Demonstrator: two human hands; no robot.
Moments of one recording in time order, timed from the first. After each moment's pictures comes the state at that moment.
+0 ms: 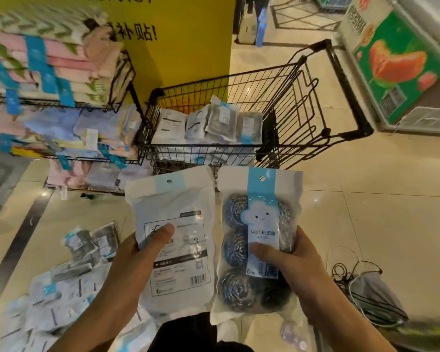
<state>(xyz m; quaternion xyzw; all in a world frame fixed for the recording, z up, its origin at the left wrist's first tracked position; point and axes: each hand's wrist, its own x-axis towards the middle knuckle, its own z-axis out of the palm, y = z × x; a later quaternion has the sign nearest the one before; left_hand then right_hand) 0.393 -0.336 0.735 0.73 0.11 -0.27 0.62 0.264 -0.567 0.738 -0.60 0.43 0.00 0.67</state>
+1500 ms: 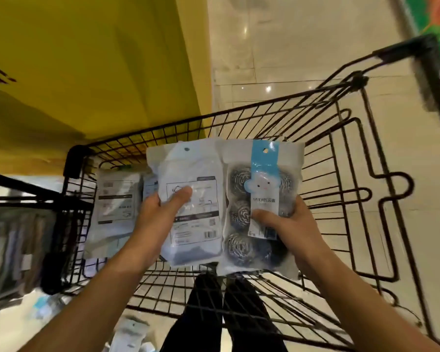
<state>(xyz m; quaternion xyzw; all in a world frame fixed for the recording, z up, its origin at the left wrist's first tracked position) 0.868 -0.711 0.588 0.76 0.12 -0.35 0.54 0.717 -0.912 0.572 -0.58 0.48 0.02 0.65</state>
